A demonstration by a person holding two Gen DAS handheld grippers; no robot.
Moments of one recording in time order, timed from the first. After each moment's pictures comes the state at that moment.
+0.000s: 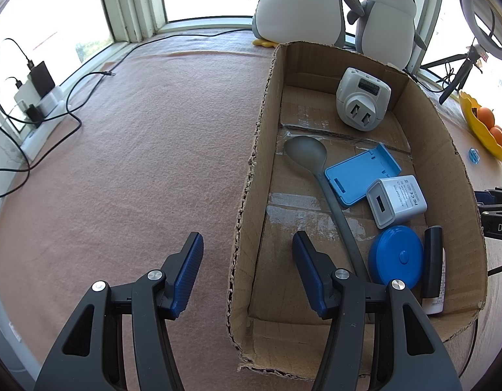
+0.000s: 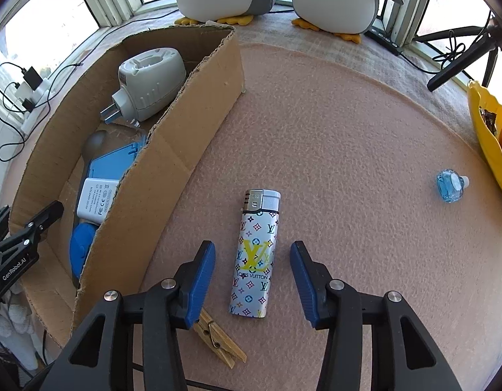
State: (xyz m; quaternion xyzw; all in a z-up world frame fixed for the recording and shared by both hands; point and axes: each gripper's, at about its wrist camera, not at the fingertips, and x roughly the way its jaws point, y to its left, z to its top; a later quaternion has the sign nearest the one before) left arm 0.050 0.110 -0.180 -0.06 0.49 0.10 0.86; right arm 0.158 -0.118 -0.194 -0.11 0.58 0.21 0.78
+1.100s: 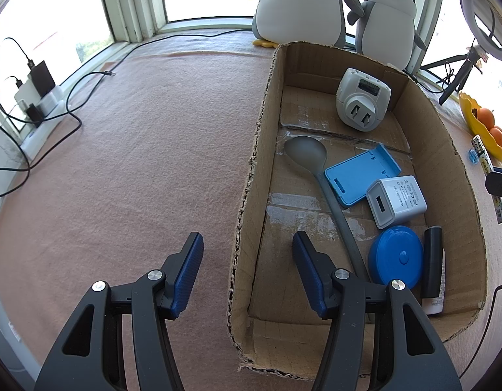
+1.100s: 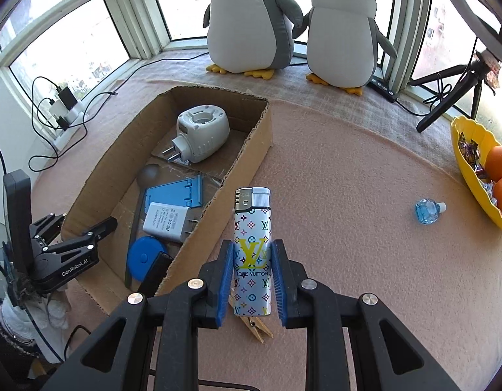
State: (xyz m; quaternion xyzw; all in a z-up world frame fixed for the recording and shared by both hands) left arm 0.050 0.110 -0.180 -0.06 0.49 0.10 0.86; right arm 0.128 -0.109 -0.125 -0.09 0.52 0.25 0.81
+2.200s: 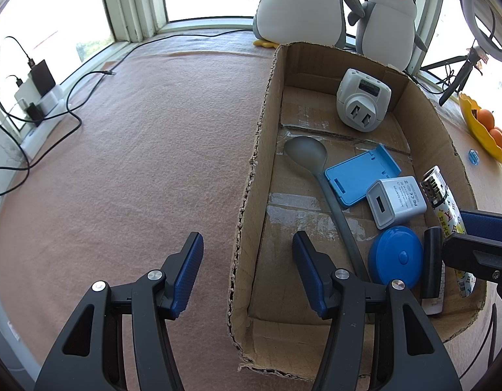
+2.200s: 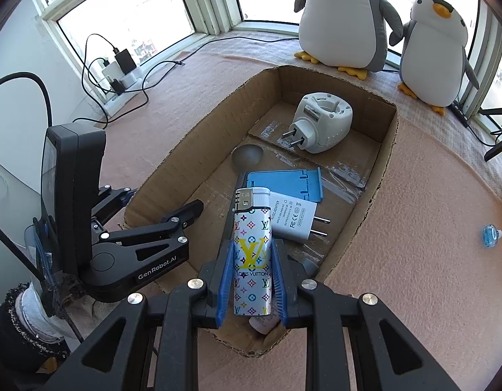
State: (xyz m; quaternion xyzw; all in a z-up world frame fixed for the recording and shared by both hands) left arm 0.050 0.110 -0.180 -0.06 0.49 0.10 0.86; right arm 0.087 -0.033 -0.141 -0.12 0.52 0.34 0.77
